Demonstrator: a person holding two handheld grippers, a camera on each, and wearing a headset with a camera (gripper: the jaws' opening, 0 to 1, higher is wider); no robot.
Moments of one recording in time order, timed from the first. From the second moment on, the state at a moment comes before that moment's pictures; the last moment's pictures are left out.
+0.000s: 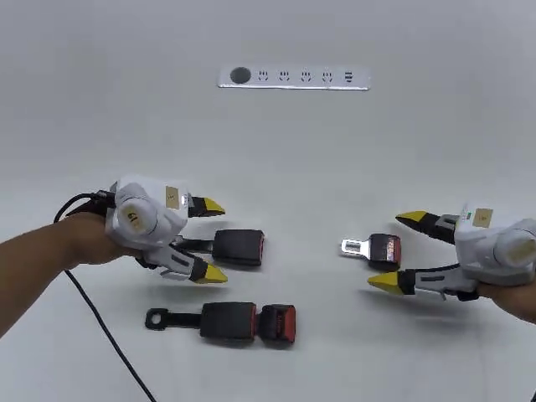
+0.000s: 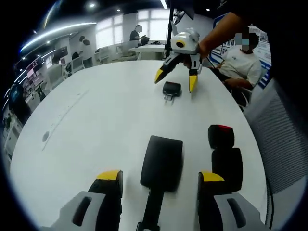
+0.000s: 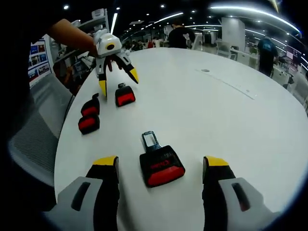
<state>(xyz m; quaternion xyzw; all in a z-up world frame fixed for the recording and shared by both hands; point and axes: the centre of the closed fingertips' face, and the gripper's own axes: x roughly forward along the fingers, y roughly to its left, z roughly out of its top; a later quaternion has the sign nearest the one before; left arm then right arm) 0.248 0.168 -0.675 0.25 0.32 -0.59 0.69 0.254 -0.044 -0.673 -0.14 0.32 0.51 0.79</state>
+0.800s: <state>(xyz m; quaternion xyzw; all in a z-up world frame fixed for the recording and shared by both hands) 0.251 0.161 -0.688 0.25 0.31 -0.62 0.68 0.252 -0.046 -0.680 -0.17 0.33 0.56 0.74</state>
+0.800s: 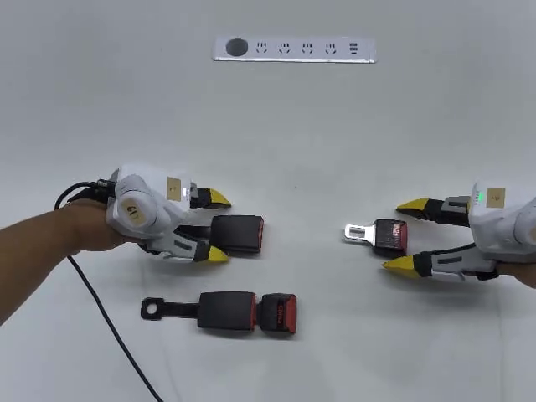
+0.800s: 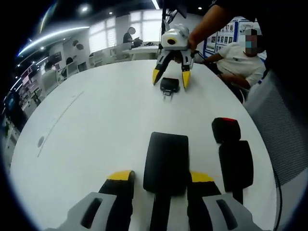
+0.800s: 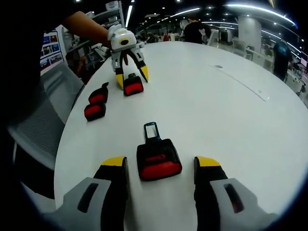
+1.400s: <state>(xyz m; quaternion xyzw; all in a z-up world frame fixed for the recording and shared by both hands) 0.251 0.163 -0.686 0.26 0.31 -0.62 0.67 0.253 -0.048 -0.691 -0.21 0.32 0.58 0.72</state>
